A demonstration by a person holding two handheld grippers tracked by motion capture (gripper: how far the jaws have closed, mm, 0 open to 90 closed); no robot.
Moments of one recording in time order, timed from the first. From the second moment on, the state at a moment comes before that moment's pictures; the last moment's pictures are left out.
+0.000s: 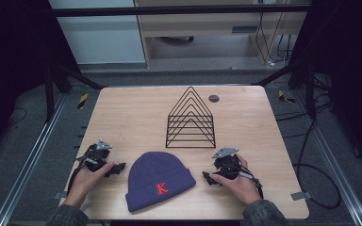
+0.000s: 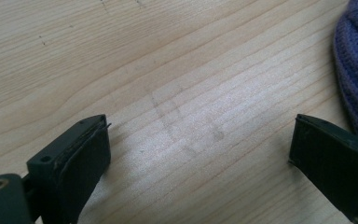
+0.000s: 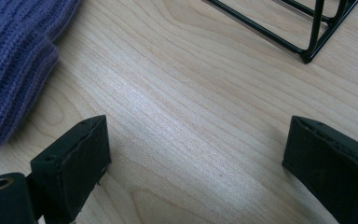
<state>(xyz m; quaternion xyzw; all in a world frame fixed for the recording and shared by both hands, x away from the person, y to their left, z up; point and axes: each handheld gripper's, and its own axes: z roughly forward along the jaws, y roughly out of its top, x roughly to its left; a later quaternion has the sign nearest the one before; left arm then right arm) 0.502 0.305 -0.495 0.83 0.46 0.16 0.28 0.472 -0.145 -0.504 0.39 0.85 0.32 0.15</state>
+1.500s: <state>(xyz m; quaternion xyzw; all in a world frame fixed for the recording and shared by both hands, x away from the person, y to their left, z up) 0.506 0.233 -0.439 0.88 0.37 0.10 0.27 0.447 -0.143 -0.480 0.37 0.85 0.32 0.19</state>
